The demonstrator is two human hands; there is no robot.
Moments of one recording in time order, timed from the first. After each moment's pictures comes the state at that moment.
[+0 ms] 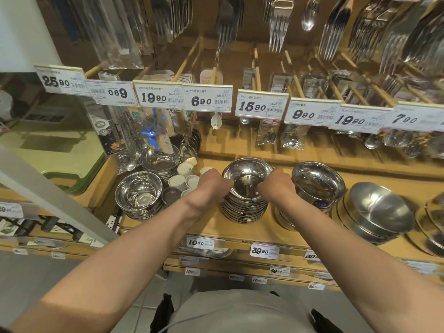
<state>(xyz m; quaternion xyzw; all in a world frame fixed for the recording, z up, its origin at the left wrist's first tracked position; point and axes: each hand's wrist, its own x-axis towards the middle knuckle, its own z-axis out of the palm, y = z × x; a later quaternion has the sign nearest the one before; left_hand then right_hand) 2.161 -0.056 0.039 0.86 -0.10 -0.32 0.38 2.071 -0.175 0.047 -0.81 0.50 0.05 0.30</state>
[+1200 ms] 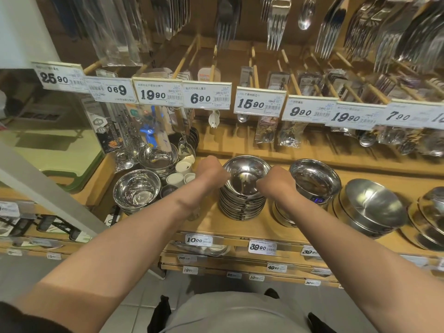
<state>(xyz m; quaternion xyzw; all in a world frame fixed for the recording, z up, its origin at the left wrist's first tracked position) 2.179 -0.065 0.046 0.92 -0.18 -0.23 0.26 2.063 -0.173 0.056 -0.84 0.47 0.04 0.28</state>
